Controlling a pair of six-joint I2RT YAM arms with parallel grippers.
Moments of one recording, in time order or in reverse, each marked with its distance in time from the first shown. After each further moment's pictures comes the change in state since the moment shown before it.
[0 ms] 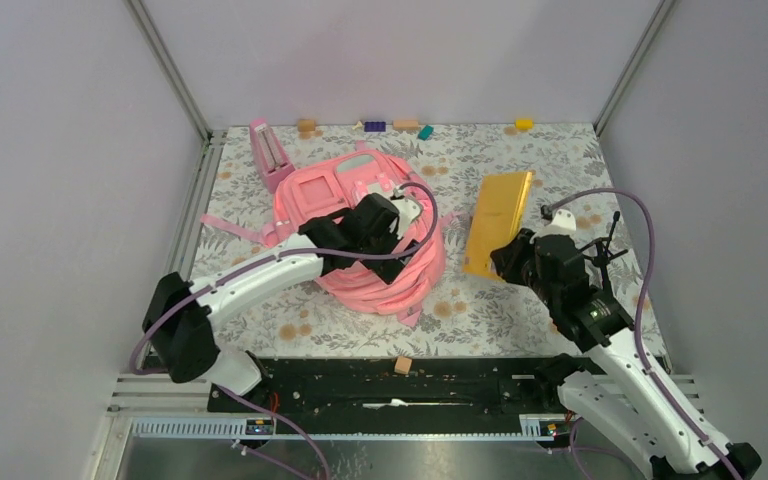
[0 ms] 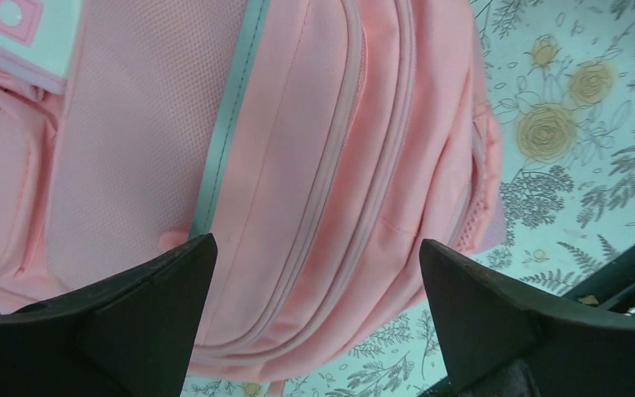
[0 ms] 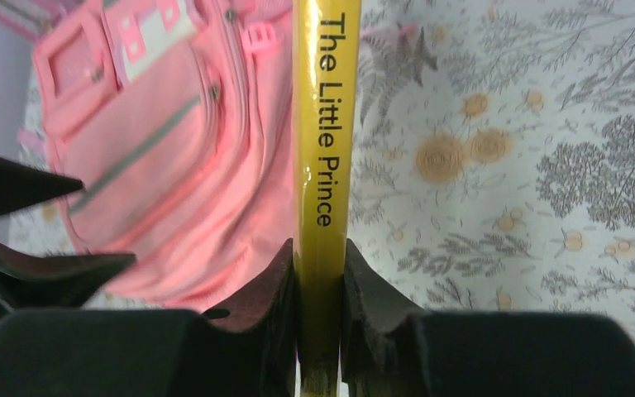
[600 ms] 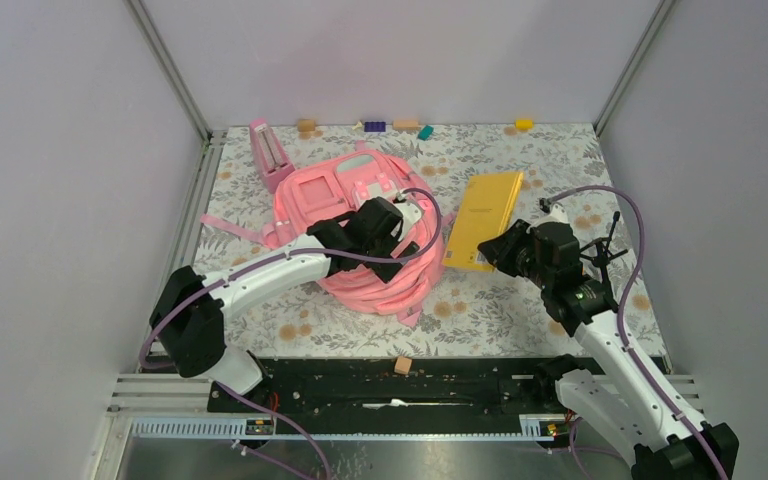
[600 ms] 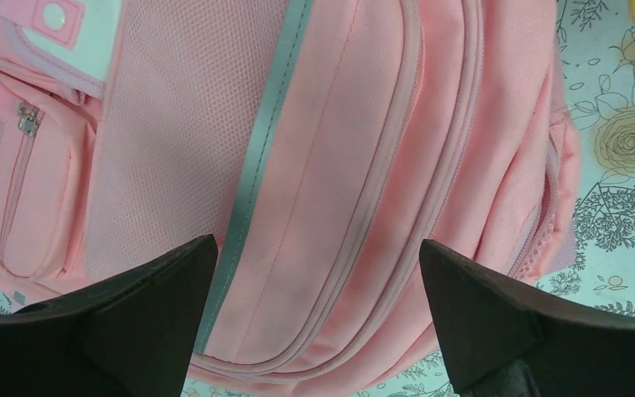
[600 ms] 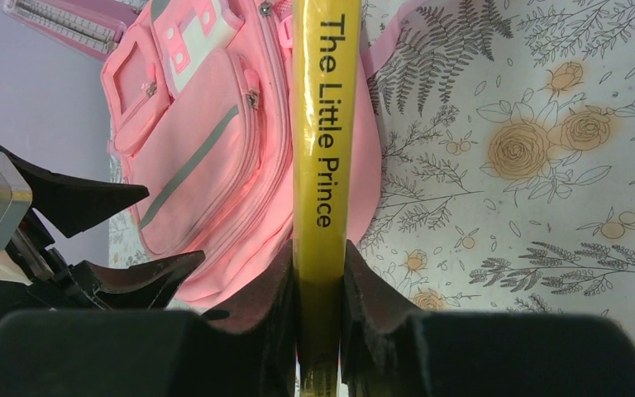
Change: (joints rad) left arm 0.002 0.067 -0.030 0.066 -0.097 0.072; right arm -0.182 0.137 -0.047 0.209 -0.267 0.149
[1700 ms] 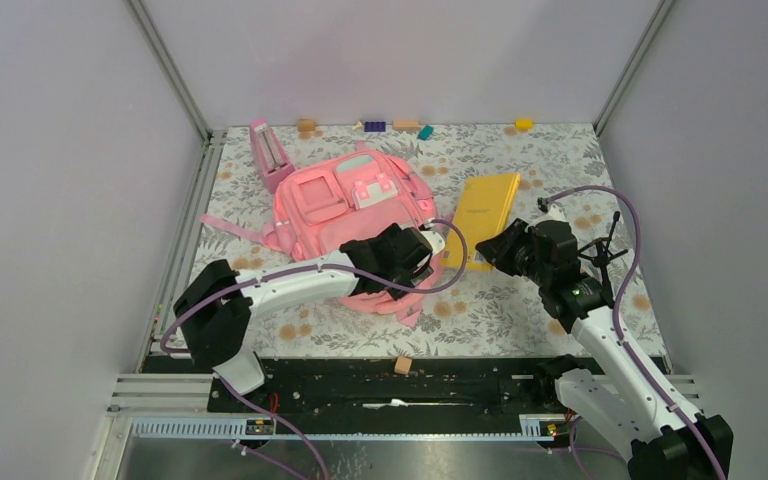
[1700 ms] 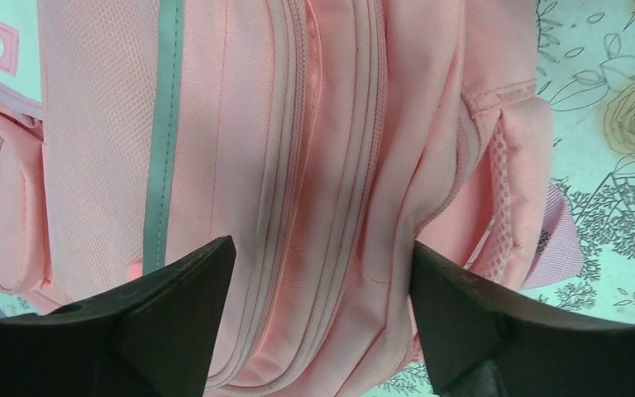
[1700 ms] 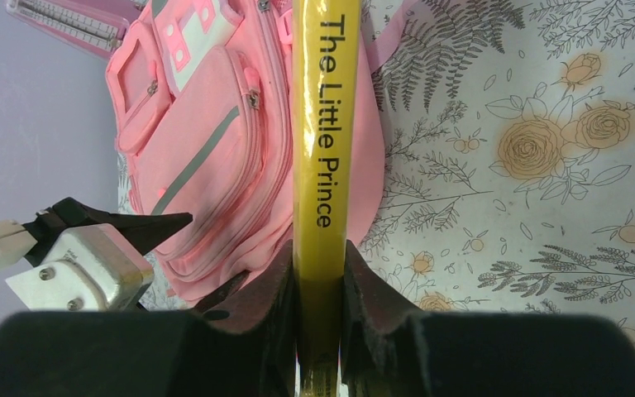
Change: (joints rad) left arm -0.157 0.110 -0.015 0.032 -0.186 0.013; right arm -0.026 0.034 -0.022 0.046 -0.046 0.018
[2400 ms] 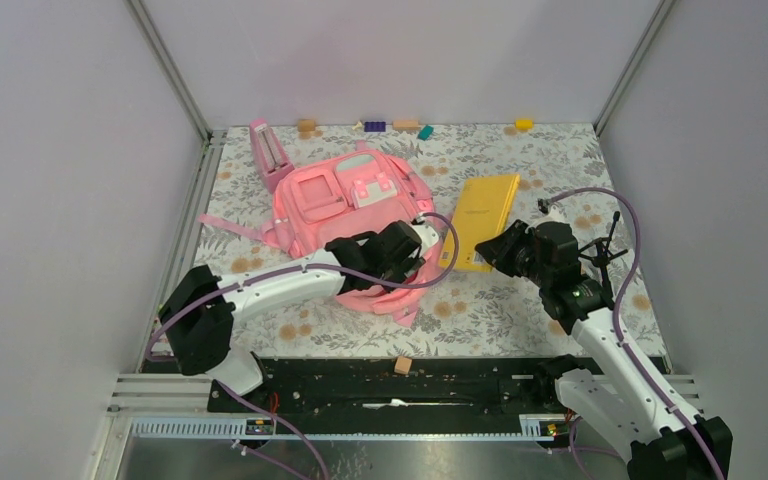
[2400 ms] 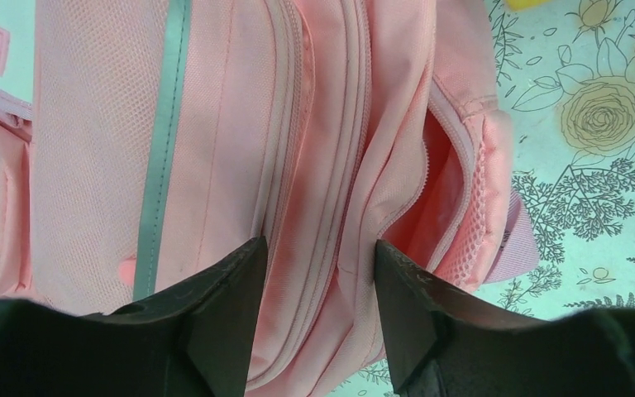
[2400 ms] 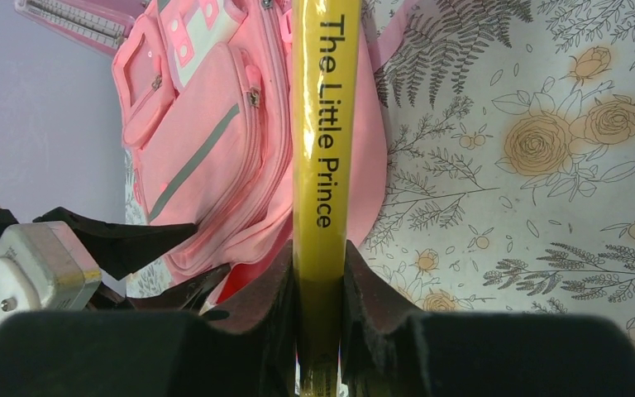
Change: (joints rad) left arm 0.034 -0.082 -0.032 0.019 0.097 -0.011; right arm -0.006 -0.006 -0.013 0.011 -0.024 0.013
